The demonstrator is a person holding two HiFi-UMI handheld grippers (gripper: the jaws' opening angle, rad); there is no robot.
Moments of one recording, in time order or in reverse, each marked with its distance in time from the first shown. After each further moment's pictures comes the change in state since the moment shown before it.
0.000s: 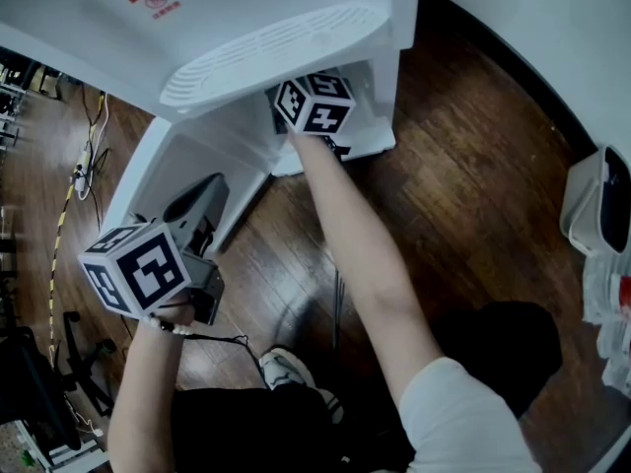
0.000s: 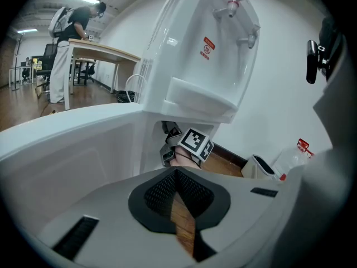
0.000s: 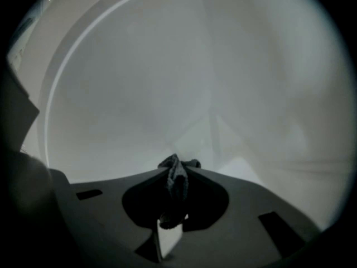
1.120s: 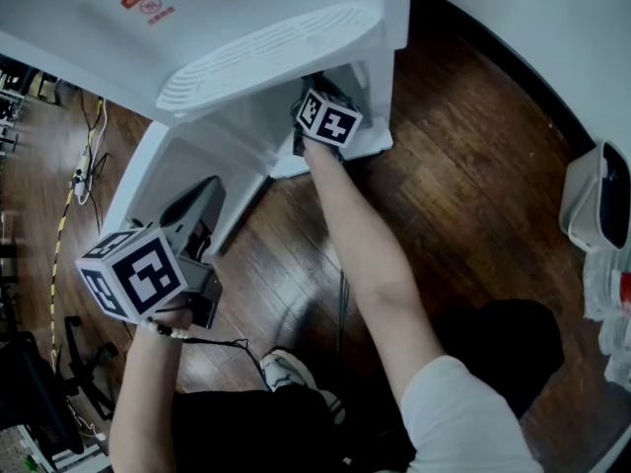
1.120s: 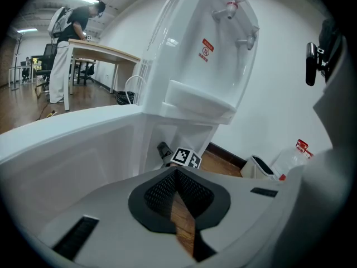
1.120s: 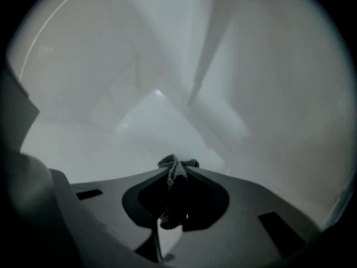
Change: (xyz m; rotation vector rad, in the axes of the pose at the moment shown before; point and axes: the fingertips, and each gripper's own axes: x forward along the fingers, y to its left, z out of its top) left arm -0.002 -0.003 0.001 0.000 -0.004 -0.007; right arm -0.038 -0.113 -0.112 0.145 0.273 -0.344
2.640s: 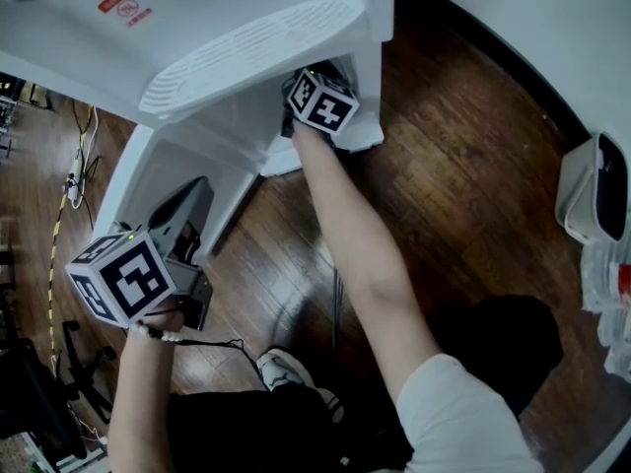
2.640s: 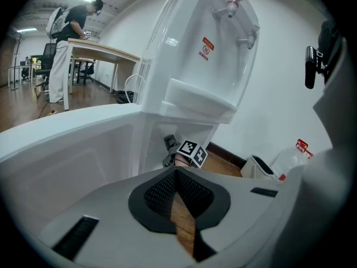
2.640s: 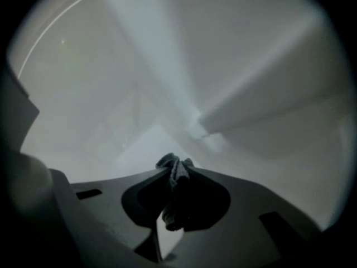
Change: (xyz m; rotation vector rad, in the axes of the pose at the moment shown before) left arm 0.001 0.000 0.000 -0.002 0.004 -0.001; right arm -0.008 0.008 0.054 0.038 -0.141 -0.010
